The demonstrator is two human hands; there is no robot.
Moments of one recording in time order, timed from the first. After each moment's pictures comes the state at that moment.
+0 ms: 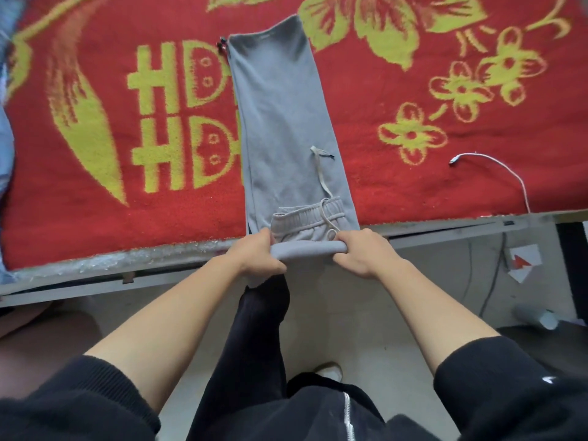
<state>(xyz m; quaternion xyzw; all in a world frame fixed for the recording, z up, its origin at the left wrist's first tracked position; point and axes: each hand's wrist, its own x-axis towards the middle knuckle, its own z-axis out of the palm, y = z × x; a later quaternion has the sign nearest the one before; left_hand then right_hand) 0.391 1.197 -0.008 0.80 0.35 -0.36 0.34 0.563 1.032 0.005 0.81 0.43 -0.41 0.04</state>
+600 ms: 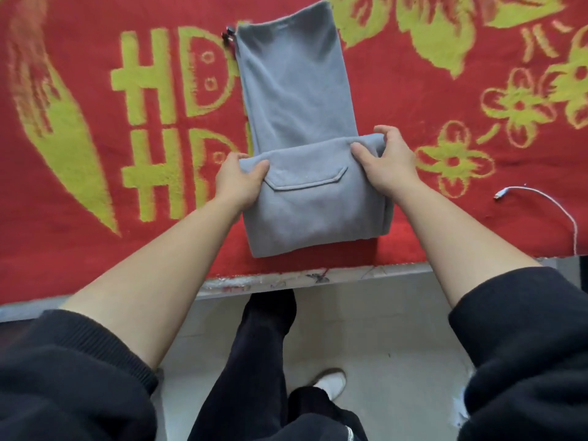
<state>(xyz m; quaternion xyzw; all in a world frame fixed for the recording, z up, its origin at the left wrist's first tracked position) 0.490 1.364 -0.049 0.66 0.60 -0.03 0.44 0.694 1.211 -0.025 0.89 0.17 -0.32 -0.27</state>
